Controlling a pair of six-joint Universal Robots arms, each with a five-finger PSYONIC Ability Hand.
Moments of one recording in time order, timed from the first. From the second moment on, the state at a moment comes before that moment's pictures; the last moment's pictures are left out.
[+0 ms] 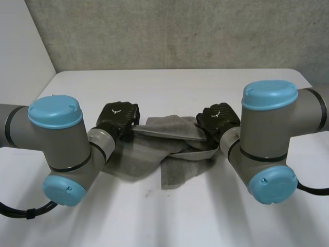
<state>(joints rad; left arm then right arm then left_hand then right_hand) 4.20 -2.11 -1.44 3.34 -1.55 3.23 2.15 -0.98 1.26 0.08 1.65 2.67 1.19 1.22 1.22 1.22 1.03 0.67 0.74 0.73 0.73 0.57</state>
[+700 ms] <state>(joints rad) 4.24 -1.94 -1.19 3.76 -1.62 3.39 2.11 -1.17 1.11 -0.61 1.42 2.29 1.20 1.22 1.22 1.22 1.04 0.97 1.18 1.19 1.19 0.98</state>
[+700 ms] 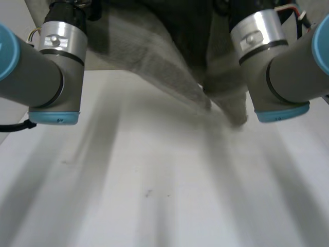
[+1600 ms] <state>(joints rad) 4.34 -1.92 -1.82 3.72 -1.53 3.61 1.77 -1.26 1.70 -0.03 1.35 2.84 1.20 1.22 1.22 1.22 1.04 0.48 0.55 0.54 0.54 0.36</state>
